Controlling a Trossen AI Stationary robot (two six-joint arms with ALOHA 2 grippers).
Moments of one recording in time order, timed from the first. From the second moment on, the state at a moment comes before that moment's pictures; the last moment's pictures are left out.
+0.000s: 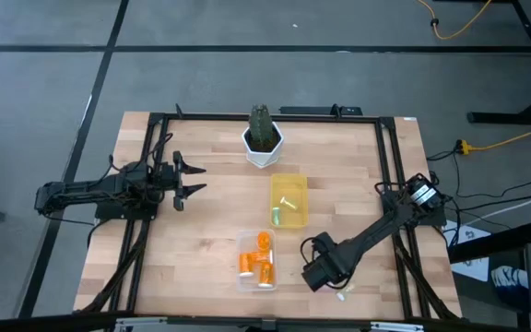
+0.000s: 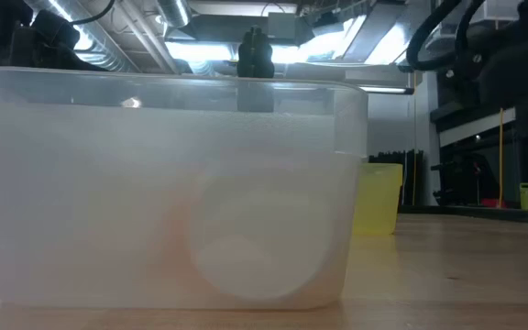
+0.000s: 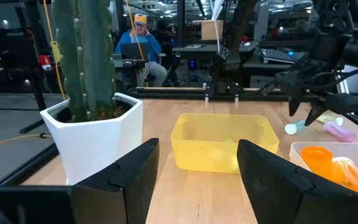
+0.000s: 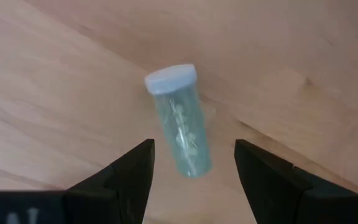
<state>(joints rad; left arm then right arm) 0.16 0.07 0.01 0.06 -0.01 0.01 0.64 1.96 1.35 -1.09 0.00 1.69</state>
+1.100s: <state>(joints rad) 0.16 0.07 0.01 0.06 -0.01 0.01 0.59 1.96 1.24 -0.93 -0.03 1.62</state>
